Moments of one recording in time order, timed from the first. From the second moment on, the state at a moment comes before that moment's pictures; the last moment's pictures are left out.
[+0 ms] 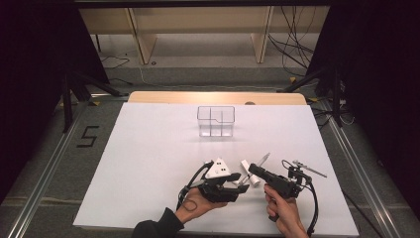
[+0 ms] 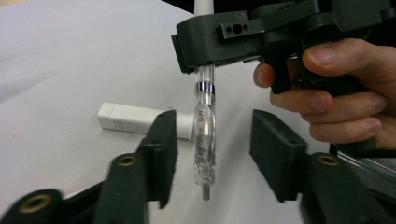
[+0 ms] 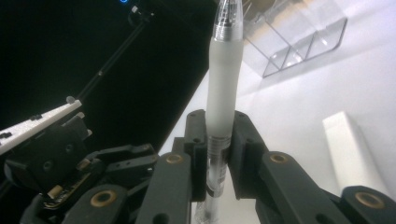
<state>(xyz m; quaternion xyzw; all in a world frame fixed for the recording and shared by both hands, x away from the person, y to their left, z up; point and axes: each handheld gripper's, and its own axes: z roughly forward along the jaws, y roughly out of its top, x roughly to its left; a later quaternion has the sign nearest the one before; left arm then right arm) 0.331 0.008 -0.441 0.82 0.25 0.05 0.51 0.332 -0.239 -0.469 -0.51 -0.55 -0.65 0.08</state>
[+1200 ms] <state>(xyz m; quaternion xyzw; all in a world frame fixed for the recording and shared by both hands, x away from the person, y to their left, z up) 0.349 0.131 -0.465 0.78 0.35 0.12 0.51 0.384 -0.208 -0.417 -0.47 -0.61 -0.64 -0.06</state>
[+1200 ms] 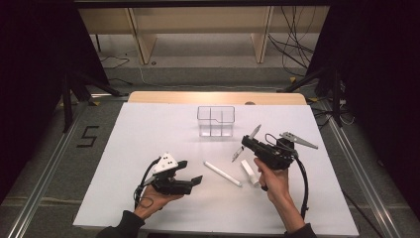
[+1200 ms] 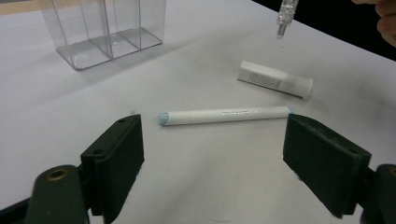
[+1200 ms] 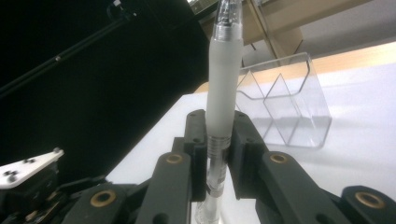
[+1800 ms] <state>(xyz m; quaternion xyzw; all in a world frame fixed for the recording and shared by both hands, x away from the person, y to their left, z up) 0.344 0.154 -0.470 0.77 0.37 0.14 0.51 0.433 -0.175 -0.391 -0.46 -0.62 -0.63 -0.08</state>
